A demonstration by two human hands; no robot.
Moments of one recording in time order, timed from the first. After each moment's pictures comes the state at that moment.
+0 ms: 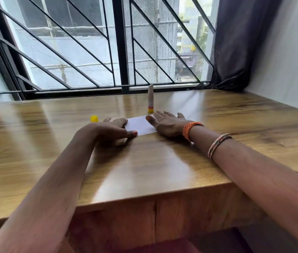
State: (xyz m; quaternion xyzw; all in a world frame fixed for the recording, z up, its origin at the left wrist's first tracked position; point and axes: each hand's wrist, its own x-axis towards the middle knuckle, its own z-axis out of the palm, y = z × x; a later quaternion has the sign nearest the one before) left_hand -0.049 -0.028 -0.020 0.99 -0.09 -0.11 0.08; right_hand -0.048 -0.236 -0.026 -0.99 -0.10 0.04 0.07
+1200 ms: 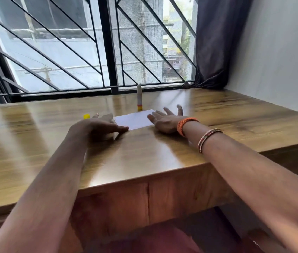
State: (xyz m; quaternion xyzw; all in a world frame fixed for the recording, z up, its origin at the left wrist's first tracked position) left_hand -0.057 -0.021 -0.012 0.99 -0.08 -0.09 0.08; right_hand -0.090 -0.251 -0.018 -1.00 -0.04 0.04 0.02
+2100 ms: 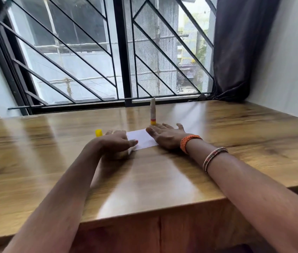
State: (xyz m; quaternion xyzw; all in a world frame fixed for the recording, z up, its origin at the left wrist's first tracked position) left_hand -0.066 -0.035 -0.009 0.99 -0.08 -0.06 0.12; right_hand -0.045 -0.227 -0.028 -0.99 -0.12 0.02 0.10
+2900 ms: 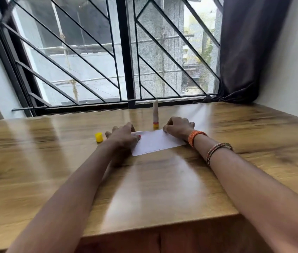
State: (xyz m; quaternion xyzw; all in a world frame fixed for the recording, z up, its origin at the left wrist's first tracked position) left_hand -0.029 -0.058 -0.015 0.98 -0.02 0.05 0.19; right_hand 0.000 -0.248 -0.017 -0.97 0.01 -0.09 0.23
